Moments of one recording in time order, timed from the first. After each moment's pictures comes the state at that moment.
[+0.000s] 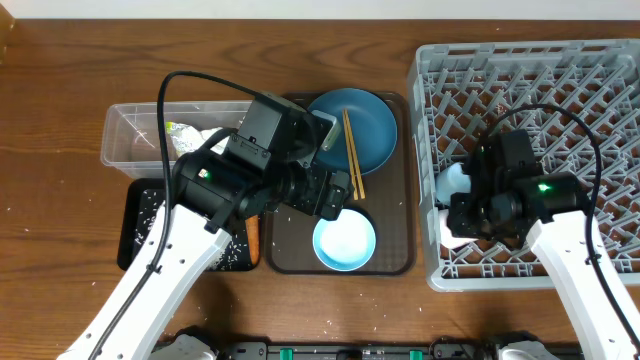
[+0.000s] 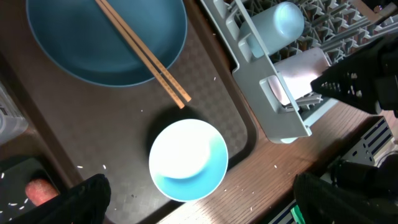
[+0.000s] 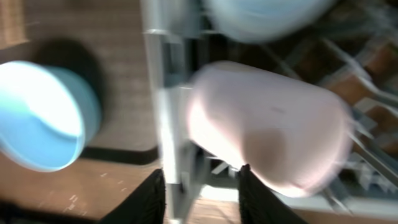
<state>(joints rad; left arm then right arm) -0.53 1.35 1.41 -1.08 0.30 -0.16 0.18 1.28 1.02 -1.12 -0.18 0.21</state>
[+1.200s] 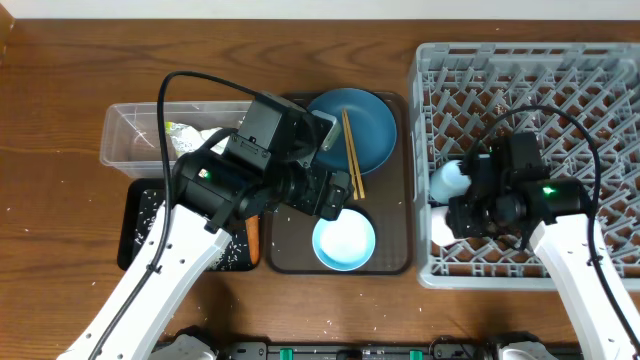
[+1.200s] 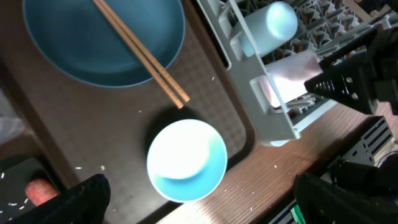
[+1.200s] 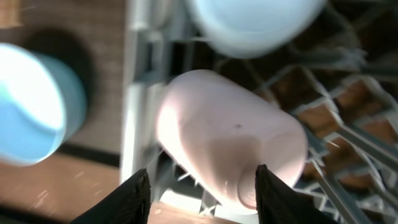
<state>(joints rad) -0.53 1.35 1.41 -1.08 0.30 -0.16 0.14 1.27 0.99 -1.06 -0.22 0.02</state>
